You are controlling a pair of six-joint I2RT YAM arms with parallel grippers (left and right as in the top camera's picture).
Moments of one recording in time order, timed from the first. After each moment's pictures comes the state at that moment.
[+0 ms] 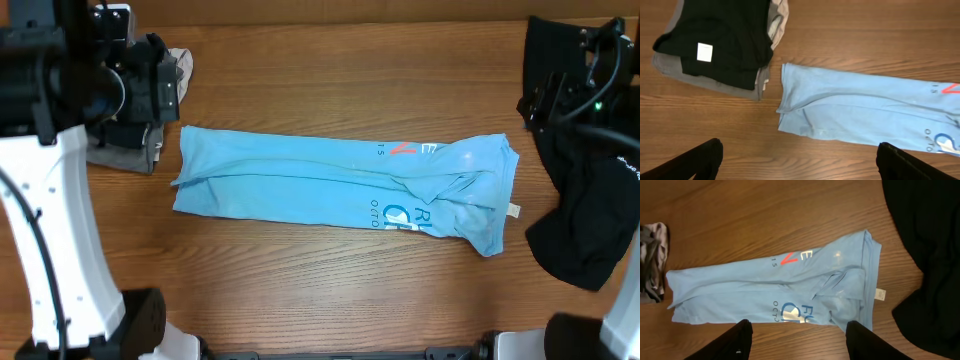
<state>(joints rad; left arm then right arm) 0.07 1.74 2.41 -1.69 0.03 0.01 -0.15 1.59 2.16 -1.64 -0.24 0.15</state>
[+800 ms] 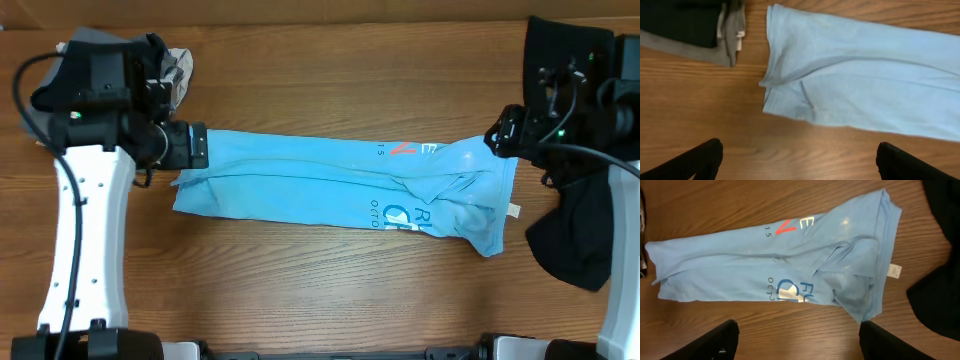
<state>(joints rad) 0.07 1.55 1.55 -1.23 0.03 -0.01 -0.10 1.49 1.81 -1.53 -0.25 0.15</state>
